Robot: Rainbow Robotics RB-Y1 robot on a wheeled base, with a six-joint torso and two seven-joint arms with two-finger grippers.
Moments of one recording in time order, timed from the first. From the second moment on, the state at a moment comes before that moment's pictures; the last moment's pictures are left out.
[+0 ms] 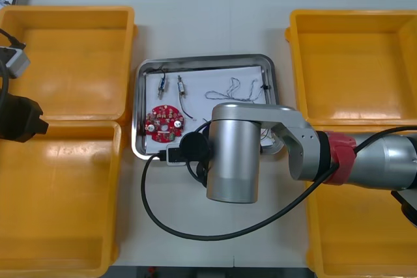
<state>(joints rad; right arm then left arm) -0.99 -0.49 1.21 -1.82 -0.50 1.46 1.68 -0.26 0.92 0.16 -2.29 0.95 1.89 -1.14</state>
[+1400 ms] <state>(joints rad) -1.17 -0.49 1.22 -1.50 -0.53 1.17 1.75 -0.26 0.92 0.16 -2.29 0.95 1.89 -1.14</state>
